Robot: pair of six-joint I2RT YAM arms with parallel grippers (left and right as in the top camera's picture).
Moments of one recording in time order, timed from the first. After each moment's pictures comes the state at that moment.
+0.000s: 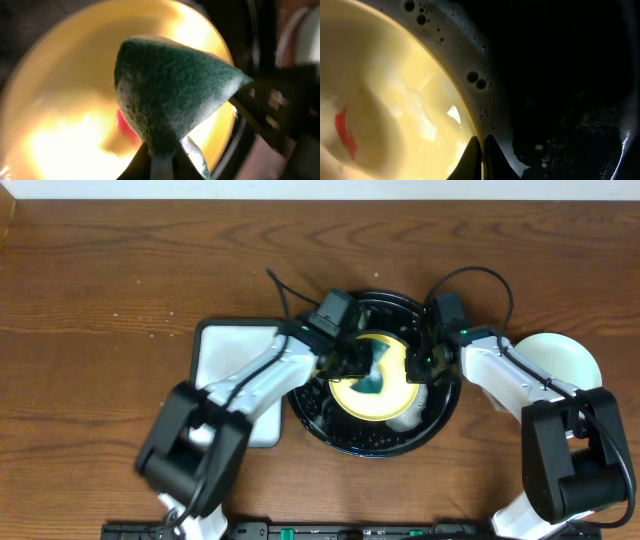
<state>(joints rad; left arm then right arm) -0.59 1.88 1.19 -0.43 0.41 -0.60 0.27 1.78 1.01 -0.57 -0.14 0.27</state>
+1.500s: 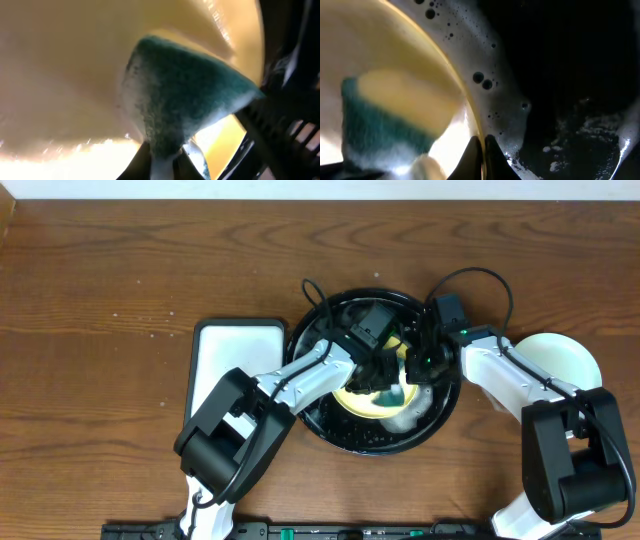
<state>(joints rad) -0.72 2.01 1.30 -0.52 0.32 -0.83 0.27 1.78 1.01 -0.58 -0.14 0.27</state>
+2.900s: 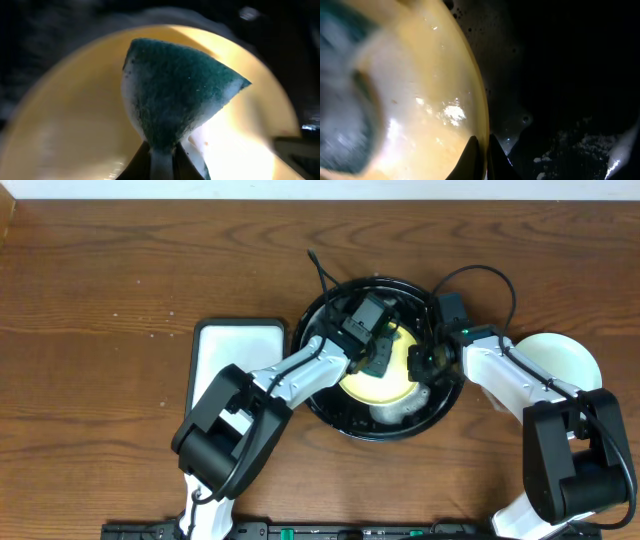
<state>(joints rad) -0.69 2.02 1.29 -0.32 0.10 -0.45 0.27 1.78 1.01 -0.57 -0.10 0.29</state>
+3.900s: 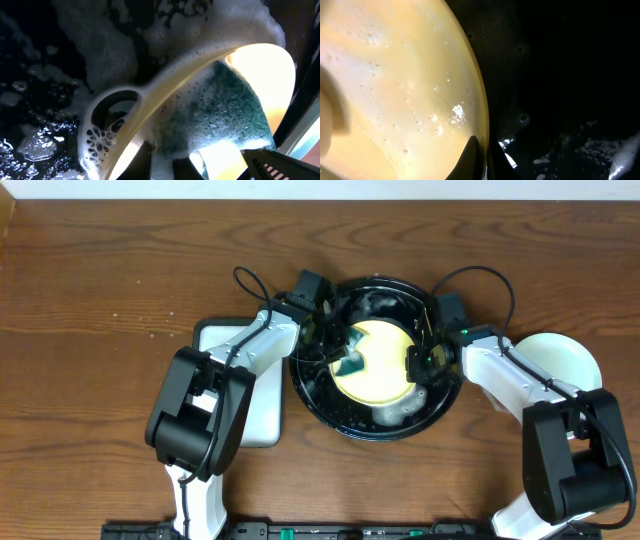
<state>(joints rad) -0.42 2.02 1.29 -0.50 0.46 -0.82 0.27 1.78 1.01 -0.58 -0.13 0.29</state>
